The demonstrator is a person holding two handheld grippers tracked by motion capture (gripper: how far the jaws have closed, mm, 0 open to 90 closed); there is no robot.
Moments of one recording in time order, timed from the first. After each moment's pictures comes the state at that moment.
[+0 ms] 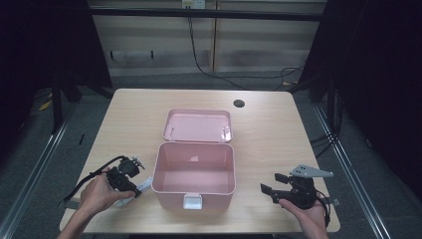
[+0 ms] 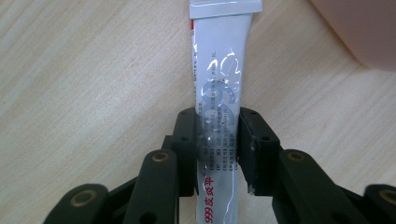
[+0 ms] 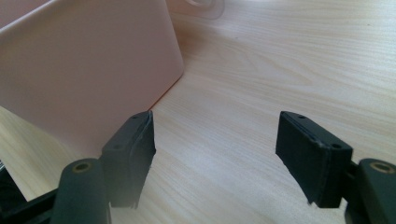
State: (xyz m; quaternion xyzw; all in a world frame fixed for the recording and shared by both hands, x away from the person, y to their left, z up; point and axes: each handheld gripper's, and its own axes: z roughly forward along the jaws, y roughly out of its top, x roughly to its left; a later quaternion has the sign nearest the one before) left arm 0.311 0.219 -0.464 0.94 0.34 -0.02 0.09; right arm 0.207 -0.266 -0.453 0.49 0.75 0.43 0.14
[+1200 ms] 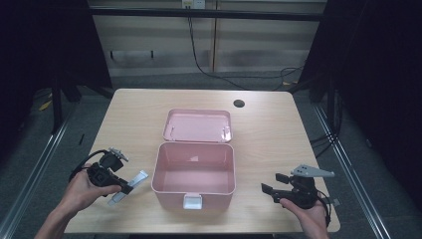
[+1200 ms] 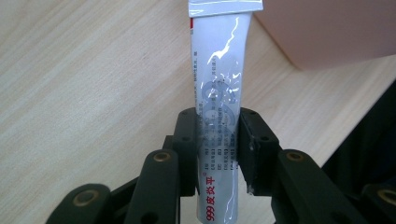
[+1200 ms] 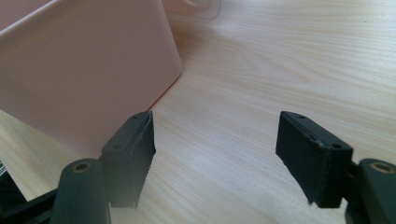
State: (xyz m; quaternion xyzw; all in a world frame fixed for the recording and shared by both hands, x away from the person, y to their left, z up) left arm 0.308 0.260 -0.423 0.91 0.36 -0.06 0.18; right arm 0.207 -0.269 -0.453 0.49 0.74 0.43 0.14
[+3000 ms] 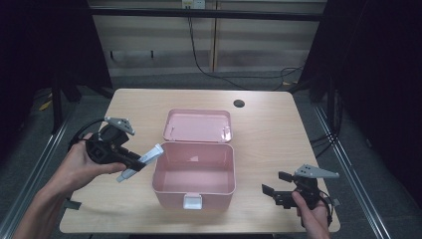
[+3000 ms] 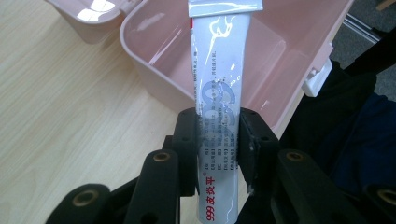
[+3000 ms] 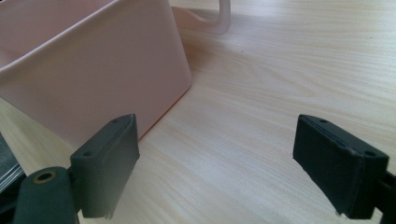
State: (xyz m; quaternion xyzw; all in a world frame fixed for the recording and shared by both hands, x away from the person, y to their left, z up) left arm 0.302 0.207 -0.301 0.93 0.25 -0.02 0.25; right arm 0.204 -0.273 -0.449 0.48 0.73 0.46 0.13
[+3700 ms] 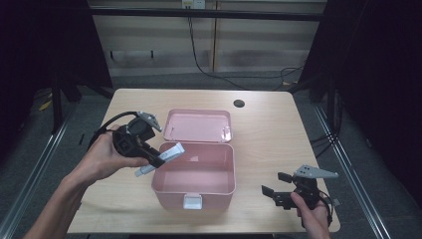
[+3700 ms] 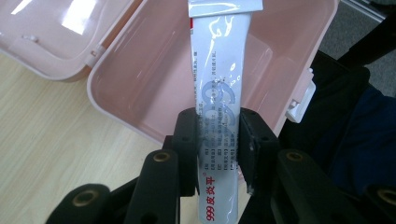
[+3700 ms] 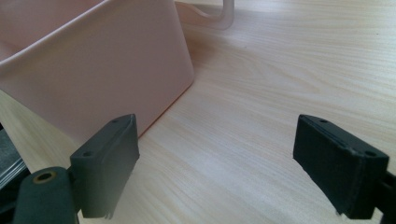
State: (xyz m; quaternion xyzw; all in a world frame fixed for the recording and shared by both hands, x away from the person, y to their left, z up) left arm 0.311 0.154 -0.291 0.95 0.20 -0.03 0.22; right arm 0.204 -0.272 -0.450 0.47 0.74 0.46 0.13
